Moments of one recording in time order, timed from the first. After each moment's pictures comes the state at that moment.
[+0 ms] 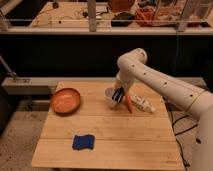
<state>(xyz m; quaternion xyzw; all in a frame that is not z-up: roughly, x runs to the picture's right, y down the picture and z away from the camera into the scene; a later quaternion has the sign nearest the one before) 0.093 -0.004 0.813 -0.16 -0.17 -0.54 0.81</state>
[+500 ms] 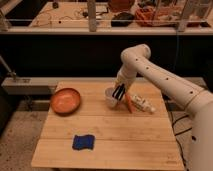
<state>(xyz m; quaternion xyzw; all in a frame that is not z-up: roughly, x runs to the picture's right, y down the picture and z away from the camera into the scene) 0.097 -0.018 0.809 -0.17 -0.21 -0.51 0.81</state>
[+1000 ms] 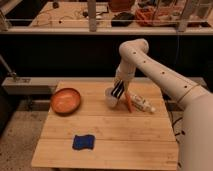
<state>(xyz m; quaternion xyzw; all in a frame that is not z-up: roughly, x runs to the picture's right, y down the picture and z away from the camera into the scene) 0.093 -0.024 0.800 -0.21 -0.23 -0.48 0.82</state>
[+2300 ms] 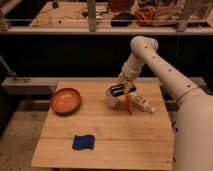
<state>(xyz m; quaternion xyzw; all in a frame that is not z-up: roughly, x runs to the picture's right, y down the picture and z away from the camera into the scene) 0.099 -0.018 0.791 -0.31 -0.26 -0.19 0.90</state>
